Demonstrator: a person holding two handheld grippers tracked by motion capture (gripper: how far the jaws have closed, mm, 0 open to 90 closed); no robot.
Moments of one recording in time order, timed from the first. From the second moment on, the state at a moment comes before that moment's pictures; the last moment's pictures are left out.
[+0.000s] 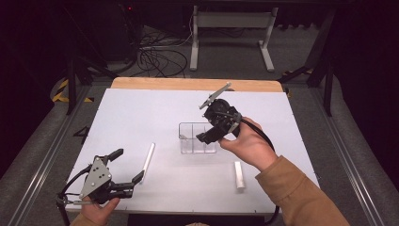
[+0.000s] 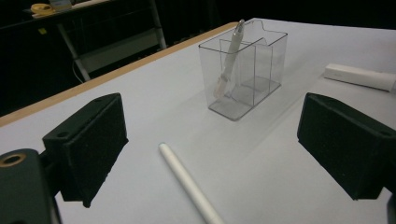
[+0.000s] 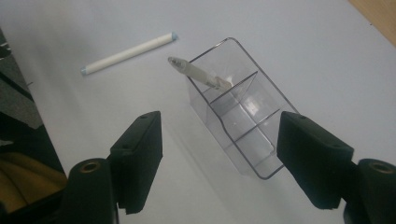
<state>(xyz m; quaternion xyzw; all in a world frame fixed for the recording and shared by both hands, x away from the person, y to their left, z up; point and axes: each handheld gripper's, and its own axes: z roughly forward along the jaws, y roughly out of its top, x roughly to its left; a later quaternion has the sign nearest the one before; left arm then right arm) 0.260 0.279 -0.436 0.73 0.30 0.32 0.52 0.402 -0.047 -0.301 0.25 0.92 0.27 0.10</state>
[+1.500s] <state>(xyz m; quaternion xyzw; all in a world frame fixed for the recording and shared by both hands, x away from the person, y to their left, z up) 0.274 0.280 -0.429 0.73 0.34 0.29 0.52 0.360 -0.146 -0.323 0.20 0.81 0.51 0.20</state>
